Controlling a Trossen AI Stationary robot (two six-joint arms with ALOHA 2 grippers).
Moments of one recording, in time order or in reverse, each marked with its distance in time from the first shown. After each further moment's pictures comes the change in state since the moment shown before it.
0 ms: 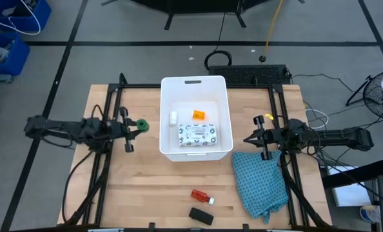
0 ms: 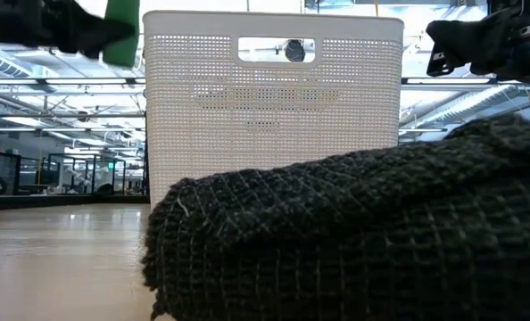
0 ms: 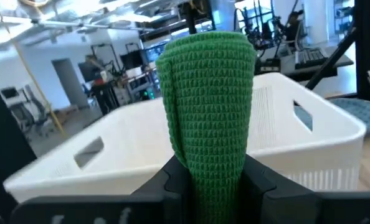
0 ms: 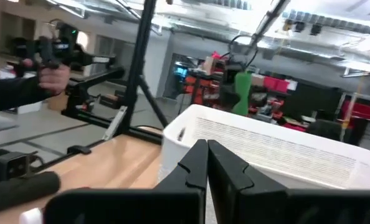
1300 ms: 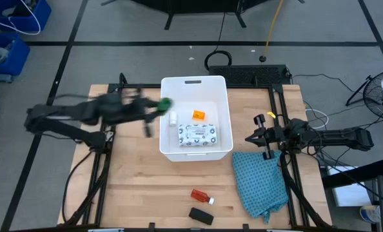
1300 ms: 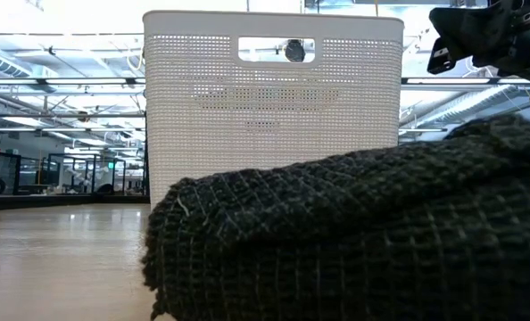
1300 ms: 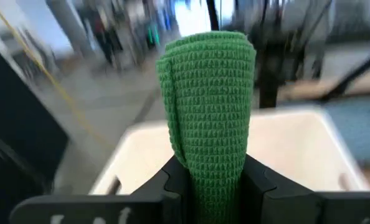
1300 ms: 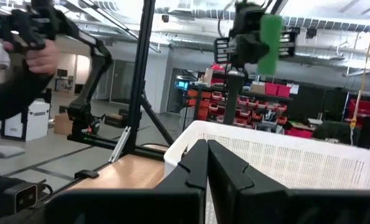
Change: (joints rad) left arm 0.121 0.749 0.947 -0.495 0.004 -0.069; right arm 0.000 0.000 0.000 0.068 -0.004 0.103
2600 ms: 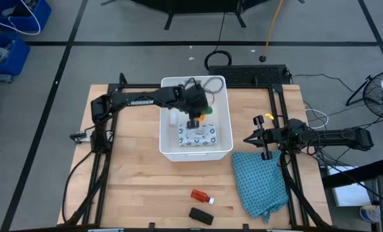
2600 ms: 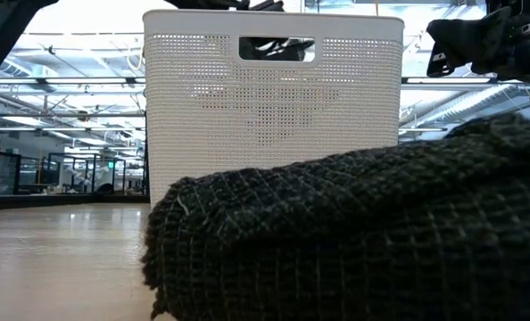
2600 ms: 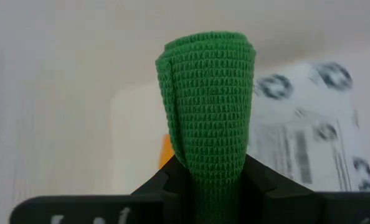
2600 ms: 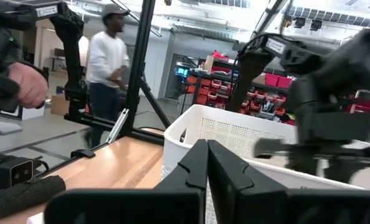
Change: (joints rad) left arm 0.287 0.860 0.468 -0.349 0.303 0.167; right arm 0.000 0.000 0.000 -0.069 0.000 -0.066
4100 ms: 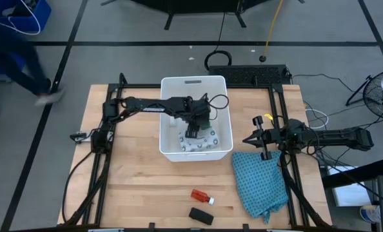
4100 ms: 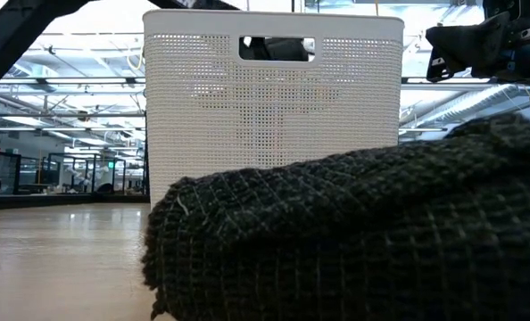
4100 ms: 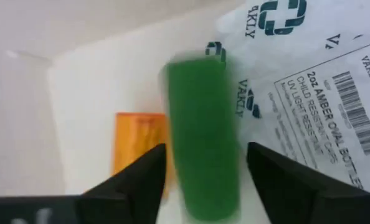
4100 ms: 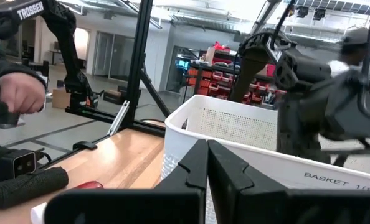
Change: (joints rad) left arm -0.045 0.129 -0.004 -0.051 -0.044 0.060; right arm 0.000 0.000 0.000 -0.038 0.003 0.000
